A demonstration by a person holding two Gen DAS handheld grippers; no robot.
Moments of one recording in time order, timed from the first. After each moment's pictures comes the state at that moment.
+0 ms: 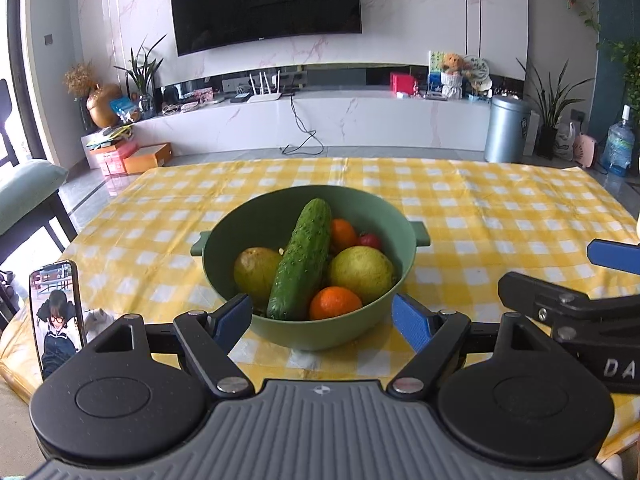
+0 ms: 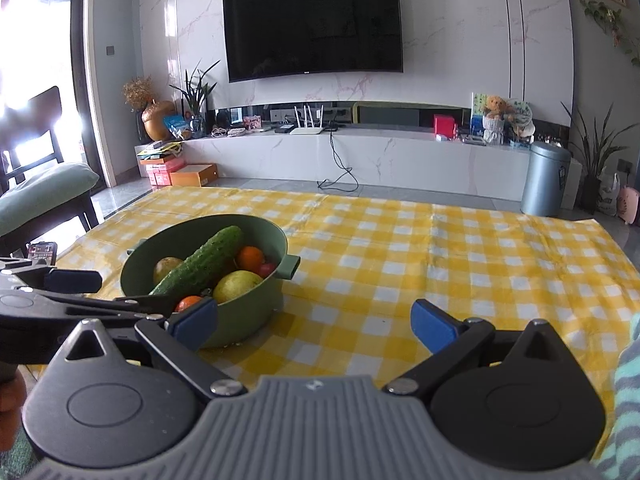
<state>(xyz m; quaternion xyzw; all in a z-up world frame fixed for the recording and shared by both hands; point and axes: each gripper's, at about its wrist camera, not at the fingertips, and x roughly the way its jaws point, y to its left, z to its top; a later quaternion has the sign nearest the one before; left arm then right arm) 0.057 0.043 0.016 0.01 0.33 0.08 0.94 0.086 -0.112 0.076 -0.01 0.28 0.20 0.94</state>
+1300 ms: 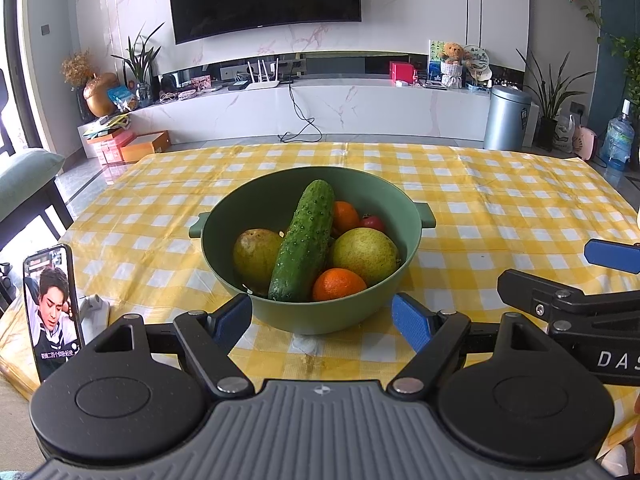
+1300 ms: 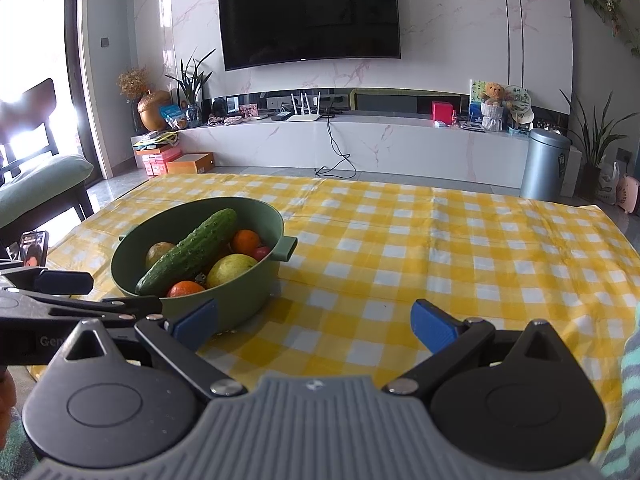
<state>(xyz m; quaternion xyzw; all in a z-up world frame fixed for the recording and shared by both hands) 0.058 0.048 0.008 0.00 0.34 0.07 0.94 0.089 -0.108 0.064 -0.02 0.30 0.19 0.93</state>
